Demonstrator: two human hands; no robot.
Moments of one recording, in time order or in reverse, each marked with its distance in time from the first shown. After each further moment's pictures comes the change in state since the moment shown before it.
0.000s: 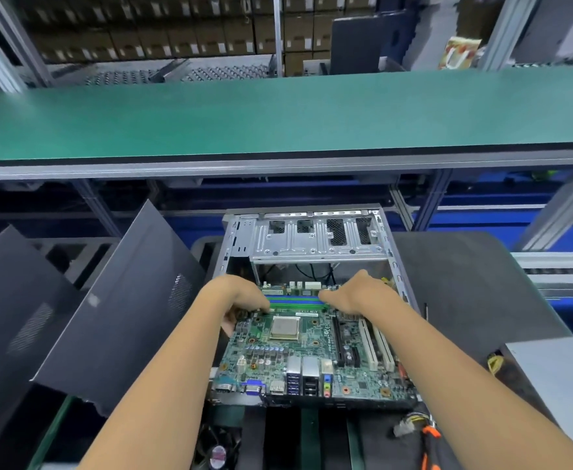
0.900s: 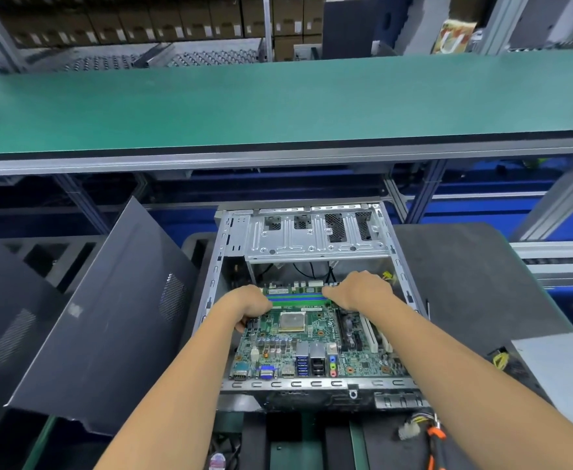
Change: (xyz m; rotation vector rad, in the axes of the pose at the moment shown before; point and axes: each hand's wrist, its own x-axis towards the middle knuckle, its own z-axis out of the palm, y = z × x) left_hand 0.045 0.006 0.022 -0.133 0.065 0.060; right_hand 0.035 -0.002 0.012 -0.244 0.074 -0.075
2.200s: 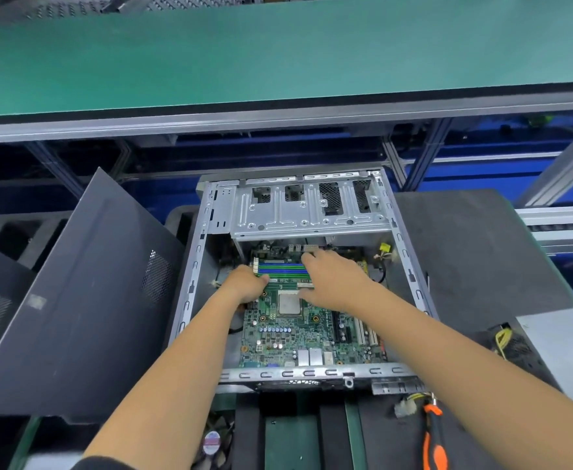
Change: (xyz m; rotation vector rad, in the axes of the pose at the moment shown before) left_hand 0.048 -0.003 0.027 -0.127 0.177 0.025; right_hand -0.013 -0.017 0.014 -0.093 0.173 -0.589
